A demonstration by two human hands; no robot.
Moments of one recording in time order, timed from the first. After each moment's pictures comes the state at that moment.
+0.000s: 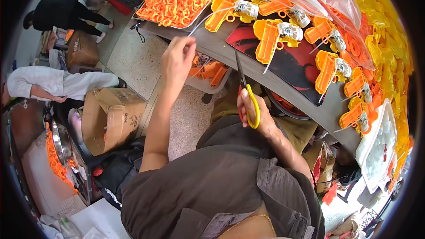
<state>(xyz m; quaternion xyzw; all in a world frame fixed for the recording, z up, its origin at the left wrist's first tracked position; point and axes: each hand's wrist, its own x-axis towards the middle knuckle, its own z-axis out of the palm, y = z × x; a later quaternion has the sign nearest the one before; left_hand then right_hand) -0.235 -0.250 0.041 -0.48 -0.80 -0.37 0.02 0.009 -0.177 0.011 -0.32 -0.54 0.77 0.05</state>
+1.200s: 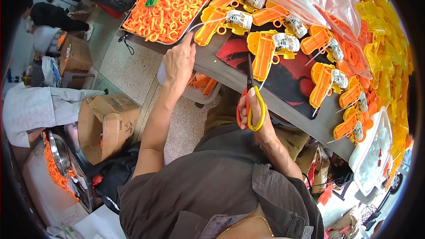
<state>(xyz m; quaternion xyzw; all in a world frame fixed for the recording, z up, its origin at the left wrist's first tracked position) -0.260 -0.189 0.009 -0.48 -0.85 -0.19 0.11 -0.005 -0.153 0.018 -0.36 -0.45 0.80 0.15</state>
